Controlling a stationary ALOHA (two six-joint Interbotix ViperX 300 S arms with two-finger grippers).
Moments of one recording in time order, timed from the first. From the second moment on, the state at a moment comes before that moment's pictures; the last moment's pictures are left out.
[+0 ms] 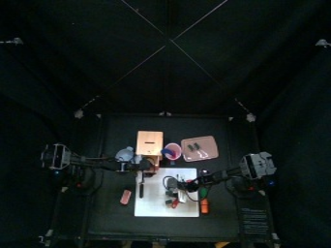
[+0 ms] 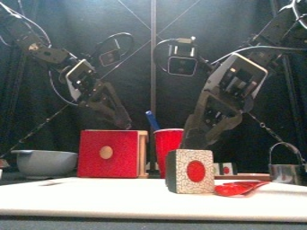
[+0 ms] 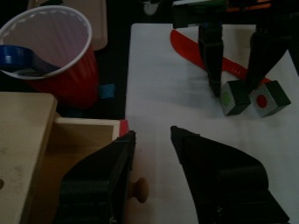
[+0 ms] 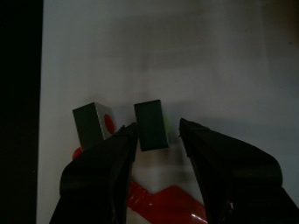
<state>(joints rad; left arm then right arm) 0.06 -0.12 0.88 0.03 -0.18 0.01 0.15 0.14 0.69 -1.48 -0.03 1.68</state>
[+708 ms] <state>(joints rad) 0.06 -0.12 0.88 0.03 -0.18 0.01 -0.08 -0.48 1.06 -1.18 0.35 1.68</state>
